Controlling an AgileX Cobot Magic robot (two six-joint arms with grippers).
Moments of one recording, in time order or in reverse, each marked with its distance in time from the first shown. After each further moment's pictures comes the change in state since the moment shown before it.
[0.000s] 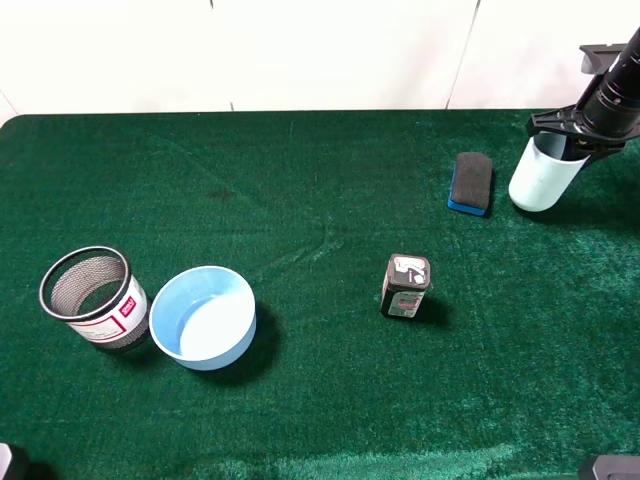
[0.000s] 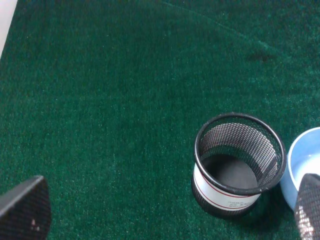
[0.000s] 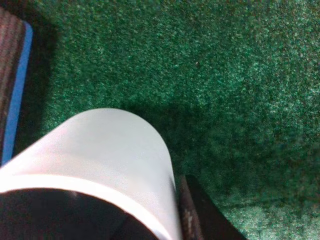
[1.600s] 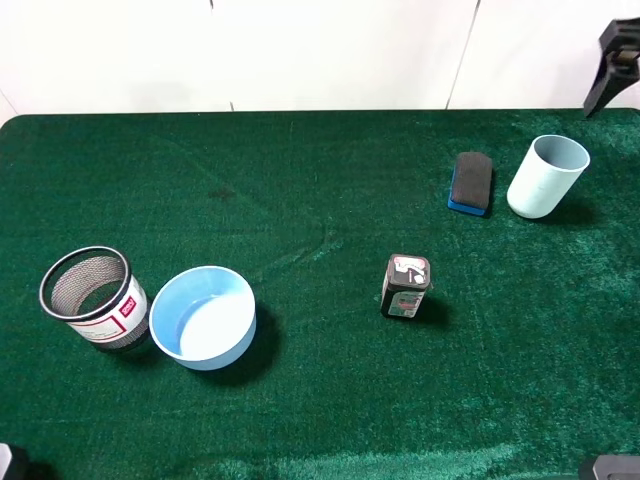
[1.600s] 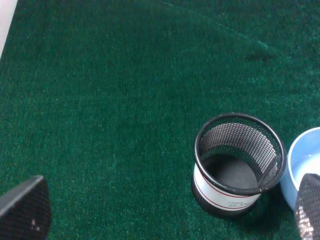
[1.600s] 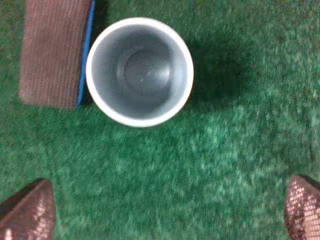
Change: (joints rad) left arm 0.000 0.000 0.000 0.000 0.000 0.000; right arm 0.000 -0.390 0.000 0.086 0.333 0.014
